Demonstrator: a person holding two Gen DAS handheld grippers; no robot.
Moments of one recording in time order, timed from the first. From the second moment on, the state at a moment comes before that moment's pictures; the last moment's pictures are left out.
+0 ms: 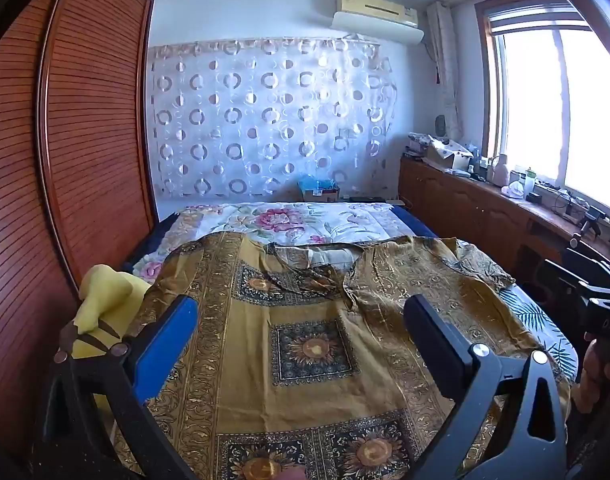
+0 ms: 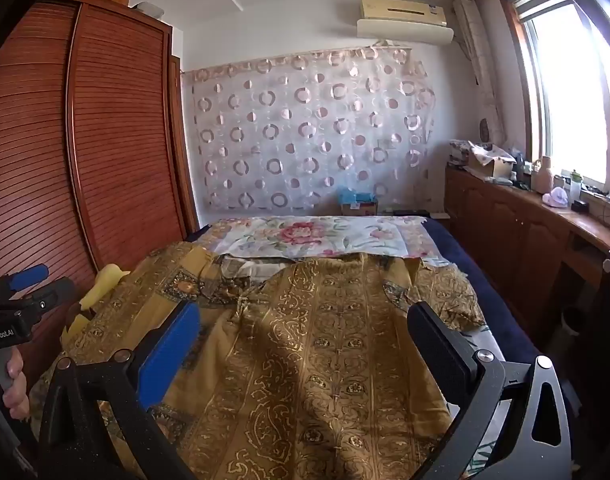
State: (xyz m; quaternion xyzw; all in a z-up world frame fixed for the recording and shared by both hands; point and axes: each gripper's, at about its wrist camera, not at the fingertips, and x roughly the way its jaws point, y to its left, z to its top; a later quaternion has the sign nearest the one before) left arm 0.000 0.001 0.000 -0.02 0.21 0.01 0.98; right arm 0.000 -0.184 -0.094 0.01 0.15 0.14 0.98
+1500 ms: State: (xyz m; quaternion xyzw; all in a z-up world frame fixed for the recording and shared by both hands) left arm -0.004 -0.008 0.012 0.00 0.20 0.01 0.98; right arm -0.003 -0.181 -0.094 0.01 0.15 0.14 0.98
